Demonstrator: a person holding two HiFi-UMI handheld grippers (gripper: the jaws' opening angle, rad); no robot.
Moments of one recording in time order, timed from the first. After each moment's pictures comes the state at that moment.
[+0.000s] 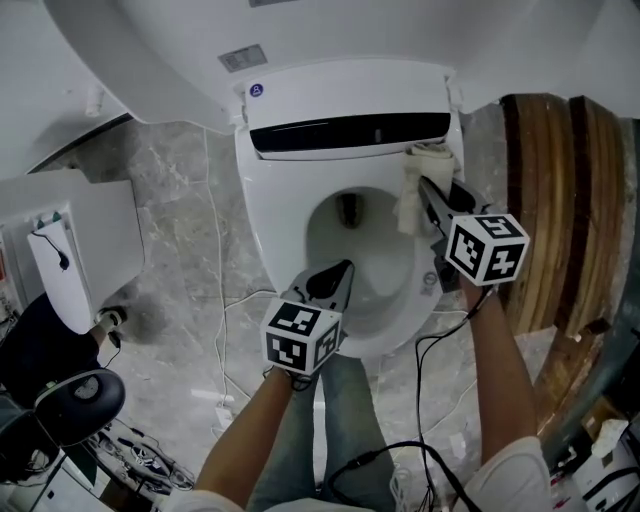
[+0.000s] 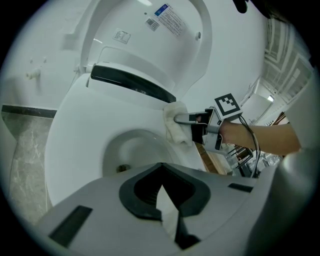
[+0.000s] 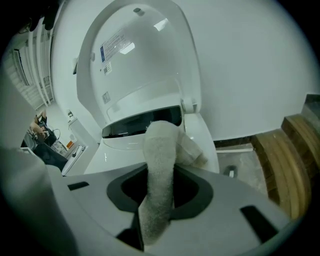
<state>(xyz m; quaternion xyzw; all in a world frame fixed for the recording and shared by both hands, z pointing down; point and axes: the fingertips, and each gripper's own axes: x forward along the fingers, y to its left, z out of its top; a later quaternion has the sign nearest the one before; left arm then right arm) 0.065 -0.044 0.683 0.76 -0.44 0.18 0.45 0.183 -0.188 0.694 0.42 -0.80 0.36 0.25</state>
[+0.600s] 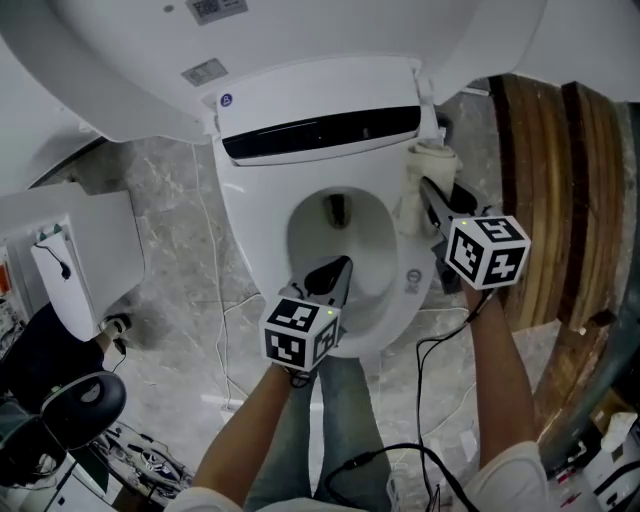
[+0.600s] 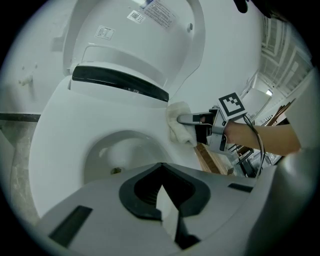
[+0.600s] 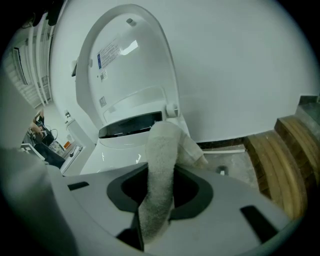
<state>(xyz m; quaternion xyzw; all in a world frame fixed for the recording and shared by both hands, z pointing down) 0.098 -0.053 0.683 0.76 -0.43 0.19 0.44 0.227 -0.183 0.691 0.43 -0.79 0.35 0.25</state>
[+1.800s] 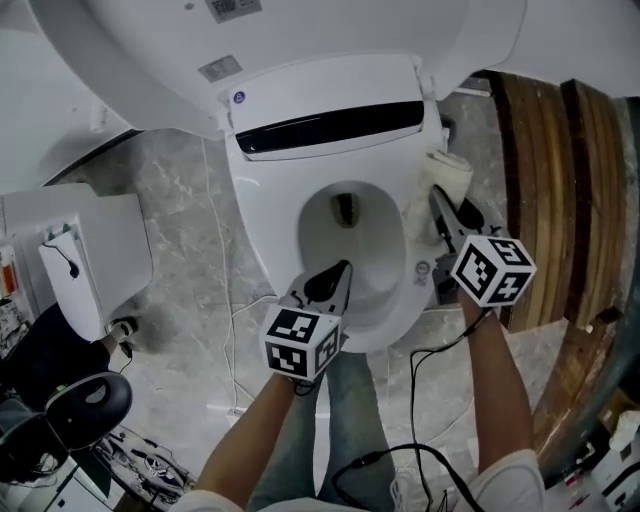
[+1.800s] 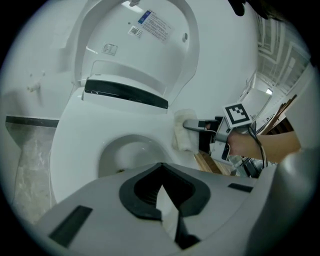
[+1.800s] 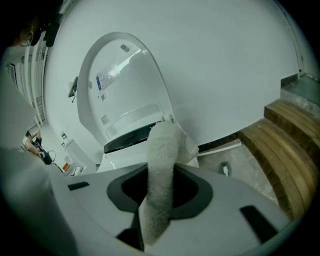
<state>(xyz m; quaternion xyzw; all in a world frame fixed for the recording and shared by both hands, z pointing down) 0.082 -0.036 0.662 0.77 -0.45 0.18 0.42 0.233 -0.156 0.666 0.49 -0.77 0.38 0.15</state>
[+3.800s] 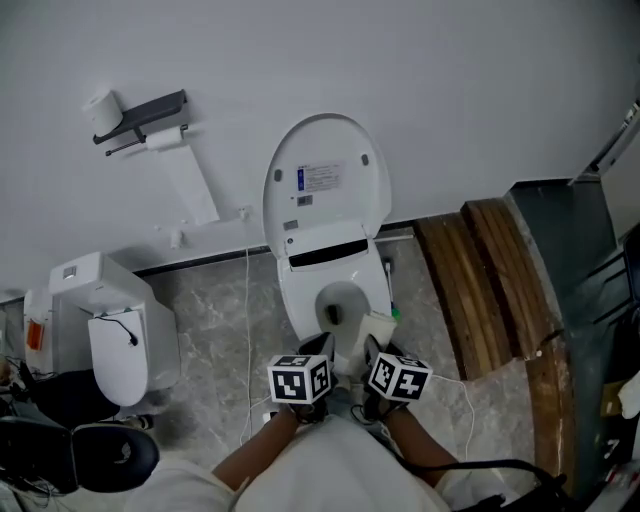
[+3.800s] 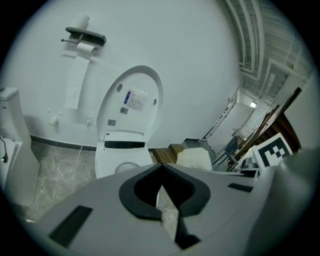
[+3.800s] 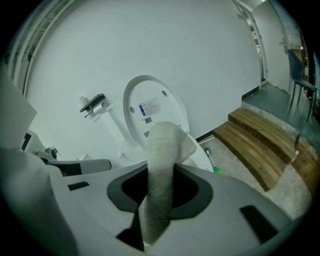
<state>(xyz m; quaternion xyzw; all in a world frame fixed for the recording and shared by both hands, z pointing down) 0.009 0.082 0.345 0.80 -0.46 0.11 0.38 0.120 0.102 0.375 0.60 -0.68 0.40 0.14</state>
